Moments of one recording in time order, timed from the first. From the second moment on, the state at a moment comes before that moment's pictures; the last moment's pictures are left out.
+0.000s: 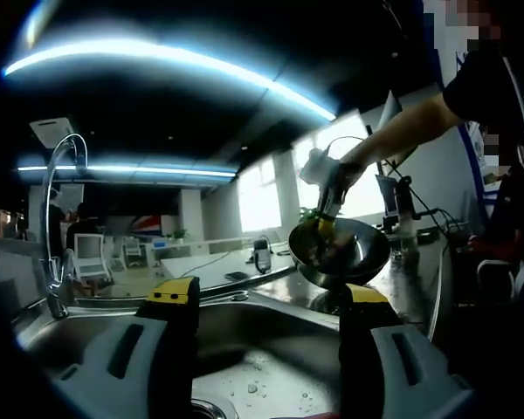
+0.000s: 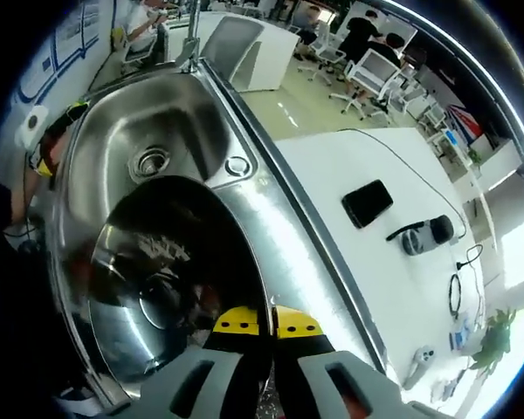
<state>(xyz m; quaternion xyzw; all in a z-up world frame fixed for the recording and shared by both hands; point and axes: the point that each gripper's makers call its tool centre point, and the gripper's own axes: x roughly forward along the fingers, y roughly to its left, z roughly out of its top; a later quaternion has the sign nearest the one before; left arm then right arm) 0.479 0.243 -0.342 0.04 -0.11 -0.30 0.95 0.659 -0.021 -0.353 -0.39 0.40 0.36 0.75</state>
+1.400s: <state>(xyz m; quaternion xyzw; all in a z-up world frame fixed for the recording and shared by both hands) 0.480 0.243 -0.342 0.04 -0.11 -0.29 0.95 0.670 0.055 -0.302 -0.42 0.30 0.36 0.77</state>
